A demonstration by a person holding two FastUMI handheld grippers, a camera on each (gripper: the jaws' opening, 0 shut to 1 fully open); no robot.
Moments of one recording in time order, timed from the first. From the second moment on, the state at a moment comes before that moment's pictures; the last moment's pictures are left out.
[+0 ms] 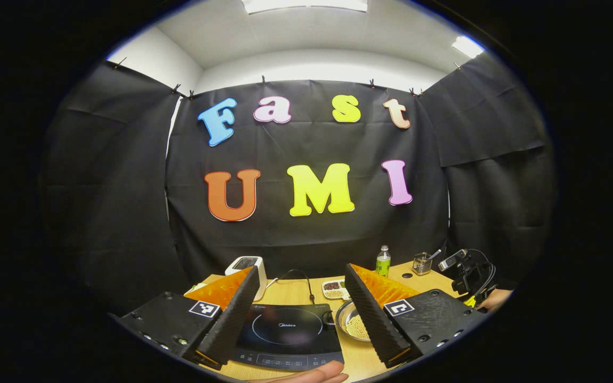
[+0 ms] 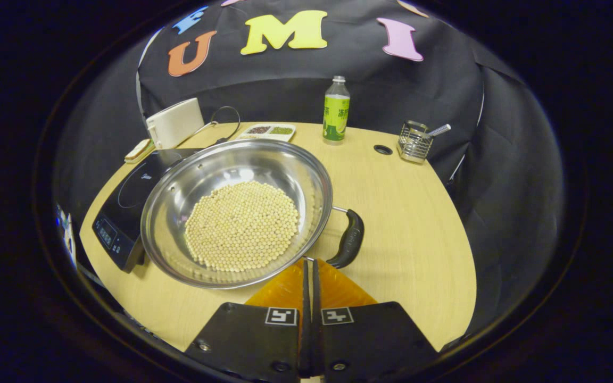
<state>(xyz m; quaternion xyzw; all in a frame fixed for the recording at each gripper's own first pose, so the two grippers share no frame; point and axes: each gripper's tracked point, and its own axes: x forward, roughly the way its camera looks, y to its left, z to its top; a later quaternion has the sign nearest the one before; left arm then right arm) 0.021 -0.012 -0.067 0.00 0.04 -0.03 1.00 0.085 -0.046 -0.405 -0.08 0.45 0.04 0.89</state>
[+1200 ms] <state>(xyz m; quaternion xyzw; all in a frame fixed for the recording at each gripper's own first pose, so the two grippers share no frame) 0.112 -0.029 -0.194 -0.03 0.19 -0.04 0.98 0.121 -0.064 -0.374 -0.04 0.39 0.01 0.92</state>
